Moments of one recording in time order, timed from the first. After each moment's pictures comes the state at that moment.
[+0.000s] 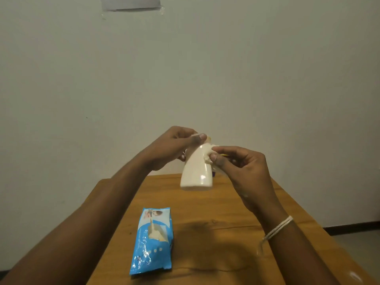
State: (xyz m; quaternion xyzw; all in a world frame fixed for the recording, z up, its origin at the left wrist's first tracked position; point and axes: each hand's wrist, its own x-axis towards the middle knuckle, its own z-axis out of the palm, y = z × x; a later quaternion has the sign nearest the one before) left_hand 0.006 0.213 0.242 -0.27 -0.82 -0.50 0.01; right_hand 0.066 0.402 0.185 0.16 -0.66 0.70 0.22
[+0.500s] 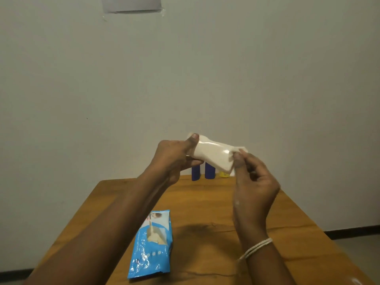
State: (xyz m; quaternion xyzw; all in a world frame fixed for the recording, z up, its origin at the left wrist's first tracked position) left_hand 0.018 0.243 0.225 0.01 -0.65 -0.76 0.05; right_hand 0.069 0.379 0.158 -0.01 -0.53 0.73 0.43
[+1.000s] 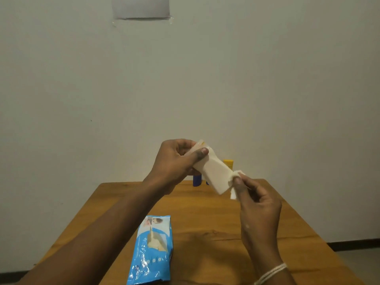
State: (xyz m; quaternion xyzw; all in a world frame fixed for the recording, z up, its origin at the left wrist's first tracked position) left_hand 0.028 0.225 0.220 -0.14 -0.74 -0.64 0.13; right_hand 0.070 0.394 0.132 -0.03 -0.59 0.73 0.34
